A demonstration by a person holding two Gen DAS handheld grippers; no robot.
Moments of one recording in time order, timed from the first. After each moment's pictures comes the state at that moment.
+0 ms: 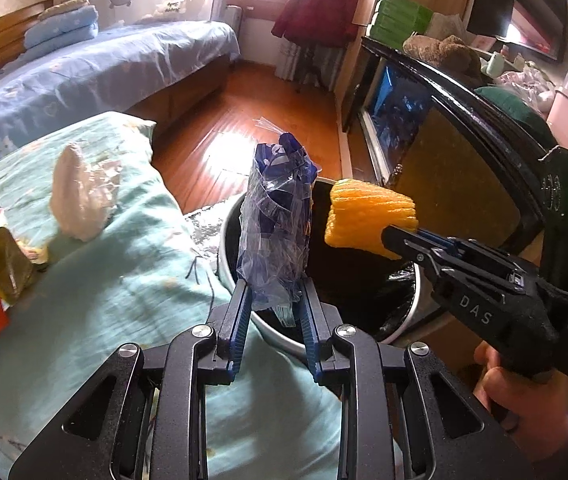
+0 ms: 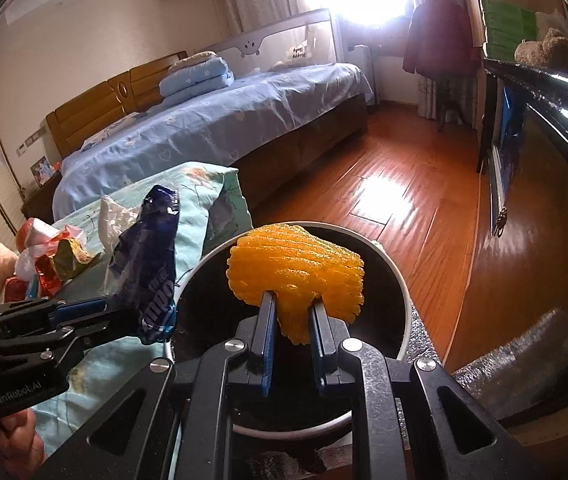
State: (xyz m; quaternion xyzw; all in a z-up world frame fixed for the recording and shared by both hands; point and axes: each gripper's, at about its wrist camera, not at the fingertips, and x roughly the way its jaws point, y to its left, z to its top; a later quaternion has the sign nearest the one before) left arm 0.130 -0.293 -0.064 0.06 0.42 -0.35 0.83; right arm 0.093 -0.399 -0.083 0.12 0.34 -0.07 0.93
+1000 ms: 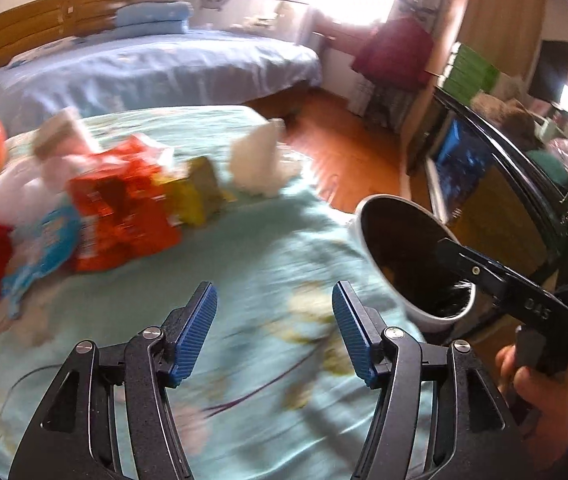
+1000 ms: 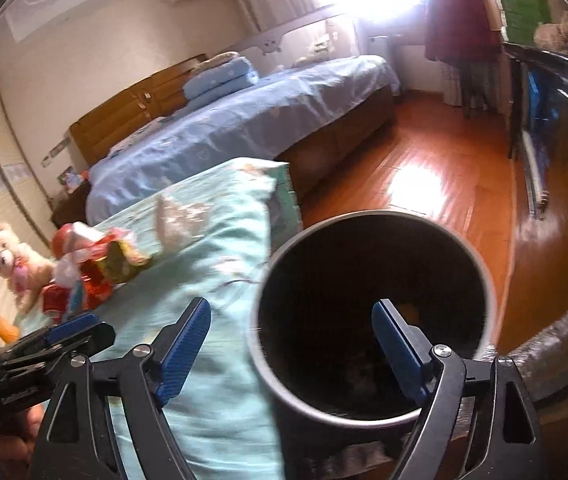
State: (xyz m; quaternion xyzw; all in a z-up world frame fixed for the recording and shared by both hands) left arm 0.119 -0.152 -0.064 -0.01 0.40 -0.23 0.89; right arm 0.099 -0.348 -0.076 0.17 0.34 -0.01 0.93
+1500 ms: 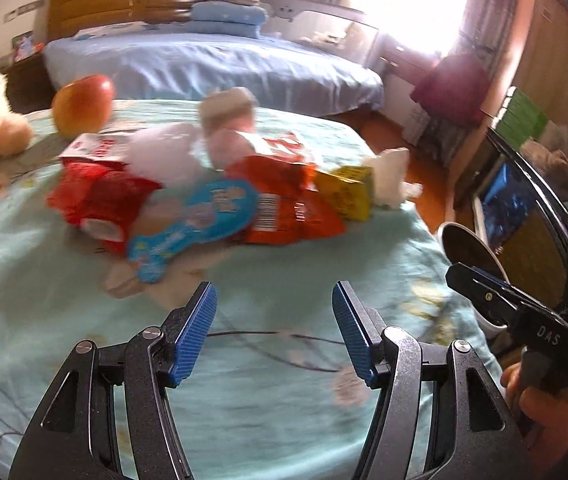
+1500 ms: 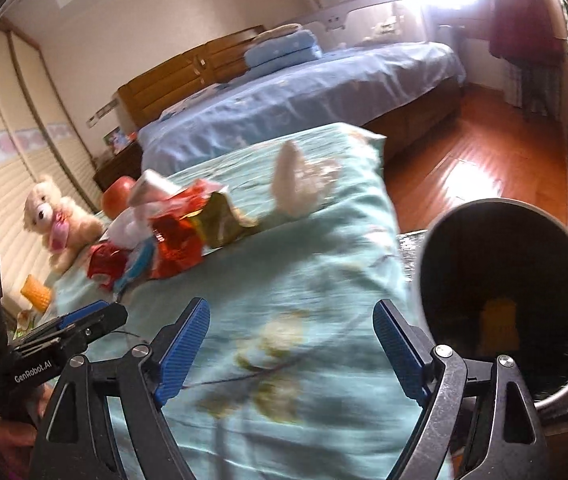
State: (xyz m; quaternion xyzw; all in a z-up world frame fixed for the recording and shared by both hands) left arm 0.114 -0.042 -0.067 -0.07 0.40 -0.14 0.90; right arm 0.130 -0.250 -0.080 0.14 0.37 0.08 0.92
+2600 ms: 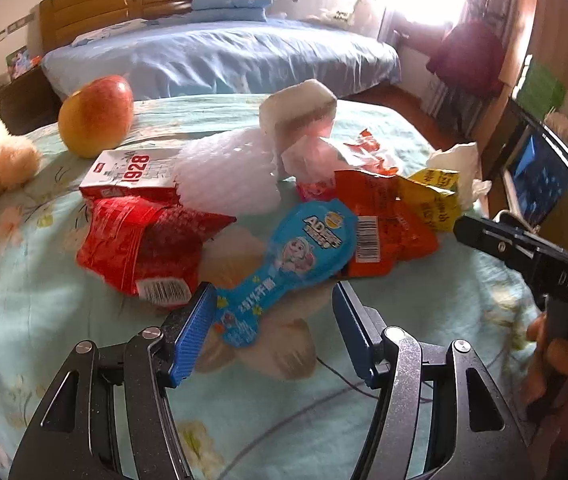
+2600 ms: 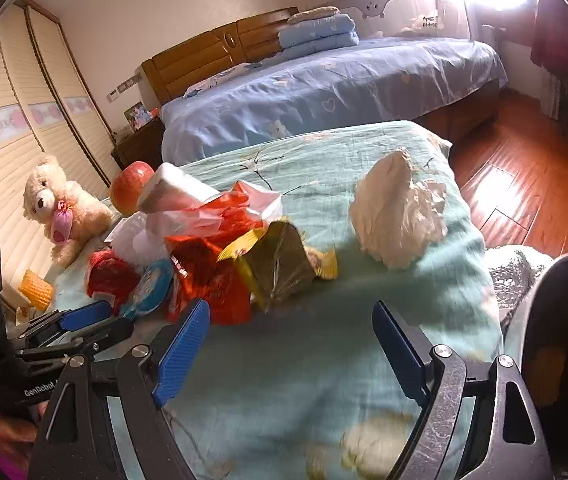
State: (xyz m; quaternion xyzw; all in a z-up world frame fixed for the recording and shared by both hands) left arm 0.180 -0.014 -0.078 0.00 0.43 -0.13 0.89; right arm 0.204 -0.206 -0.087 0.11 0.39 0.13 0.91
